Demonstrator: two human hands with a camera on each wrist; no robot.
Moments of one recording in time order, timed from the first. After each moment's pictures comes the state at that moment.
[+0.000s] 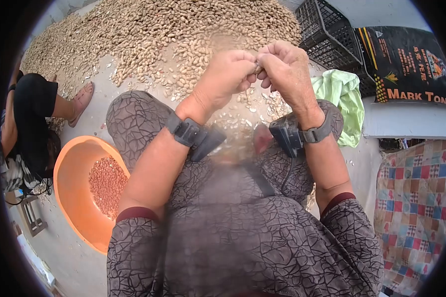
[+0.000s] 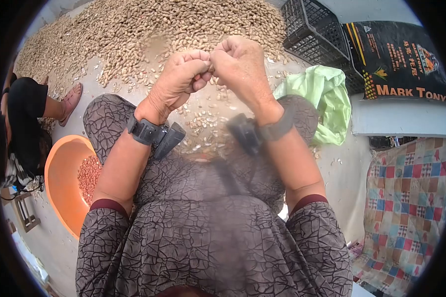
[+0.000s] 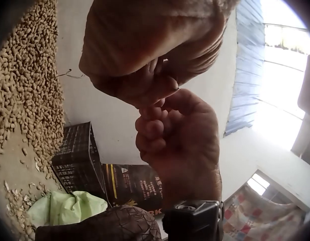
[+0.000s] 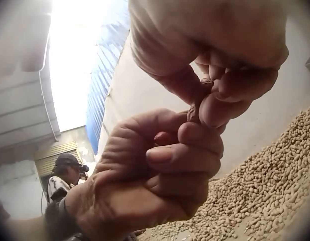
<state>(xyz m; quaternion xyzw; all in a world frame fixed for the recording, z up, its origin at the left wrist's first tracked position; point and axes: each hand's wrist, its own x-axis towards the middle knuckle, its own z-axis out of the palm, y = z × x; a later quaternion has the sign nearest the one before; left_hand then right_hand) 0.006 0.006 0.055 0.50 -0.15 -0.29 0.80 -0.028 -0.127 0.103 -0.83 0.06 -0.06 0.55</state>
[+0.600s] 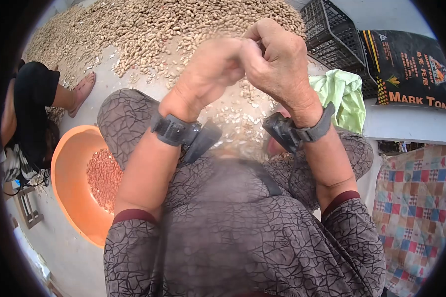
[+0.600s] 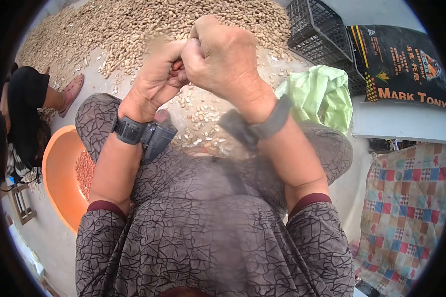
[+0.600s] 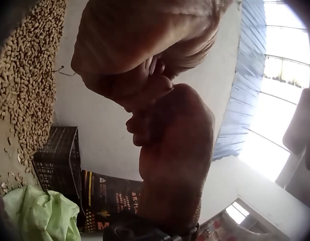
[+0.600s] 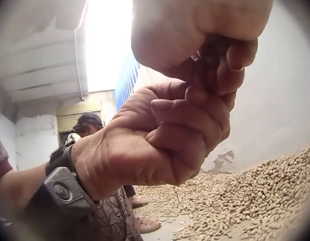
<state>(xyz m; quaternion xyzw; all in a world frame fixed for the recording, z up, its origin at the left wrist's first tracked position) -0.002 0.039 0.067 0.37 -0.10 -0.29 0.87 -0.026 -0.092 0.108 -0.90 -0.19 -0.30 0.27</state>
